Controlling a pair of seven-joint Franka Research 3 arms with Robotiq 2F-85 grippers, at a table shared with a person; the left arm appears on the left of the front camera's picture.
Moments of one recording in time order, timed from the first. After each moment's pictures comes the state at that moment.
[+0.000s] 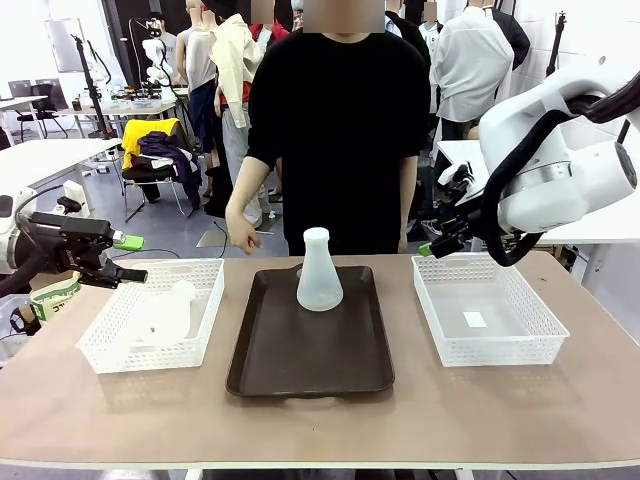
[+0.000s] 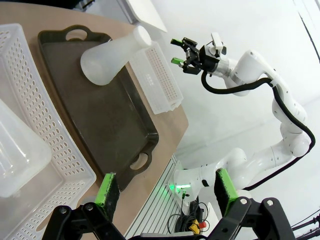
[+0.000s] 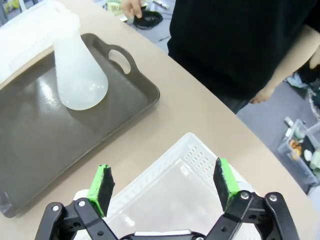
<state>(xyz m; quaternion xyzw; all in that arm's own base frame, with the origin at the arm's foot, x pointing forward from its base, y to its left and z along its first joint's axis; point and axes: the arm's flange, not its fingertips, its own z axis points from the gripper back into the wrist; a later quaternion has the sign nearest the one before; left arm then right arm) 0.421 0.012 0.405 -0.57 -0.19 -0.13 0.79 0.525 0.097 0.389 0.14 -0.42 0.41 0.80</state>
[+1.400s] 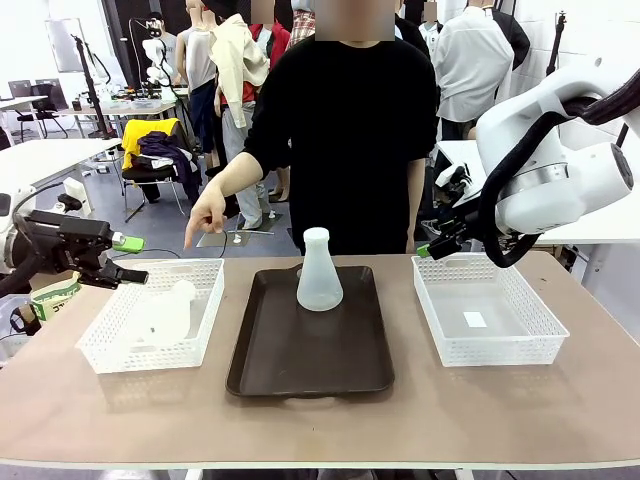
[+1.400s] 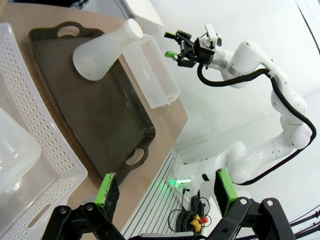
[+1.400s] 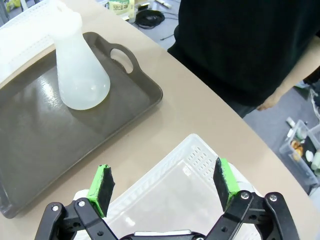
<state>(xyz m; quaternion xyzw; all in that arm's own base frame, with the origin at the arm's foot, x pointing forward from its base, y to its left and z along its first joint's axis) 0.410 0.004 0.412 -0.57 -0.18 -0.15 0.79 0.525 0.100 0.387 0.14 -0.42 0.41 0.80</state>
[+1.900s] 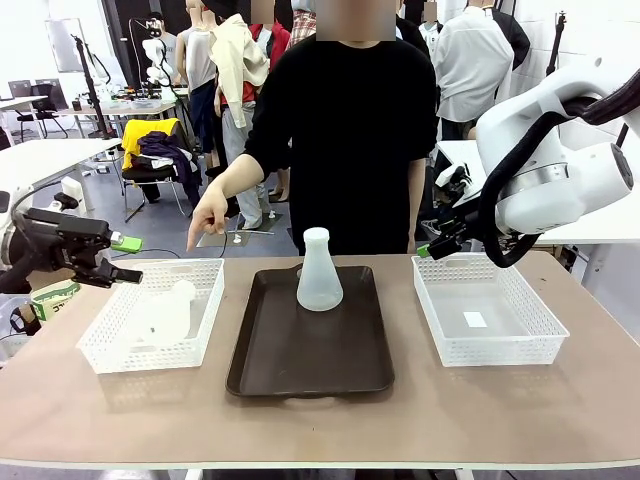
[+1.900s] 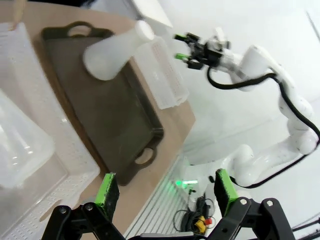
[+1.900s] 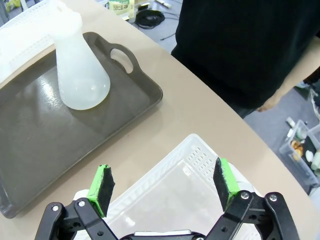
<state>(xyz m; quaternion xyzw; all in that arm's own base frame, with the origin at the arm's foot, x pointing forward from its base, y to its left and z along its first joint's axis) 0.416 0.013 0.418 -0.54 -0.19 -0.13 0.81 0.525 0.100 0.387 0.14 -0.42 0.41 0.80</state>
